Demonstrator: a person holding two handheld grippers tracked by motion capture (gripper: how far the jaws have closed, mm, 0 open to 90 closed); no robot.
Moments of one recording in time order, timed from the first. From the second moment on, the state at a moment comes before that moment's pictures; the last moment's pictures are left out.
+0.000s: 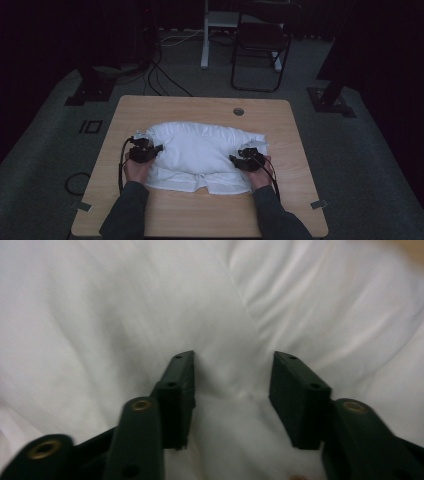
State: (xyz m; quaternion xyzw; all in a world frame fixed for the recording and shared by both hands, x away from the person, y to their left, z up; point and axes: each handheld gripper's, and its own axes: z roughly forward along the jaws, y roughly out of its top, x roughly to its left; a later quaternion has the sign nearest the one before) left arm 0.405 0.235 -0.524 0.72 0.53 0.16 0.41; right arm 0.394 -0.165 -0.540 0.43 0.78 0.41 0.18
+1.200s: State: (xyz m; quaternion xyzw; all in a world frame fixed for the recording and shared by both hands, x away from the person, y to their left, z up) left arm 0.403 0.154 -0.445 0.73 0.41 0.14 0.54; right arm 0.420 -0.050 -0.549 0.38 0.81 0.41 0.18
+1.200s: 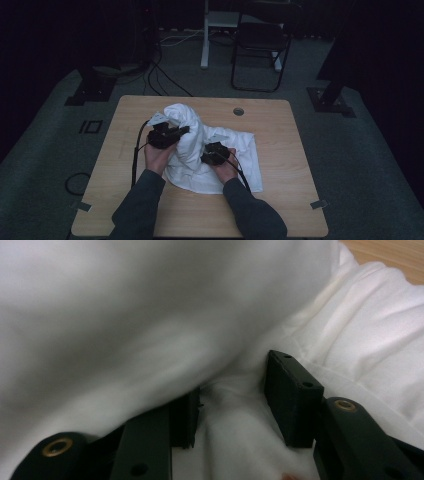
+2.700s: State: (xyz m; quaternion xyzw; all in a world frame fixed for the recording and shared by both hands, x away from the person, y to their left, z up) left arm 0.396 0.156 -0.455 0.73 0.42 0.16 0.51; right arm 0.426 -0.056 -0.559 0.38 0.82 0.41 0.12
